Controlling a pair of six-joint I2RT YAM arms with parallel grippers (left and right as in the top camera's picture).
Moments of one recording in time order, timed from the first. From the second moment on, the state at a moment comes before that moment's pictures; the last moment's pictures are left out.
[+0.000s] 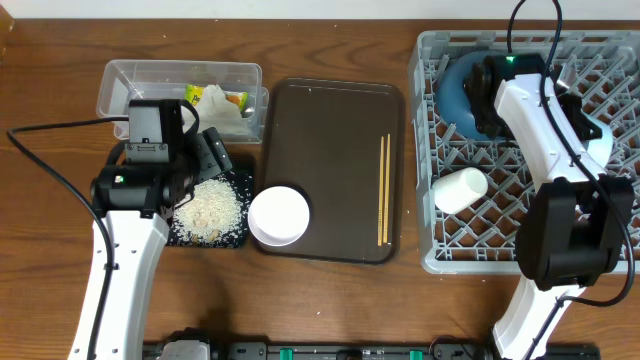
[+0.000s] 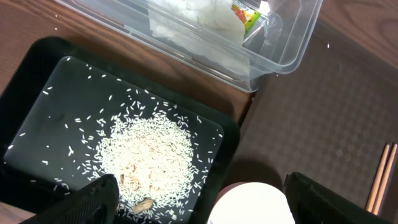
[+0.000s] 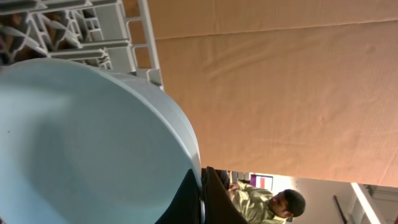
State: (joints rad) left arm -0.02 1.25 1.15 -0.89 -0.04 -0.44; right arm 0.10 2.02 1.70 -1.65 1.29 0.55
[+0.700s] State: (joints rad) left arm -0.02 1.25 1.15 -0.89 -0.04 -0.44; right arm 0.03 2.02 1.68 -1.29 1.14 -0.16
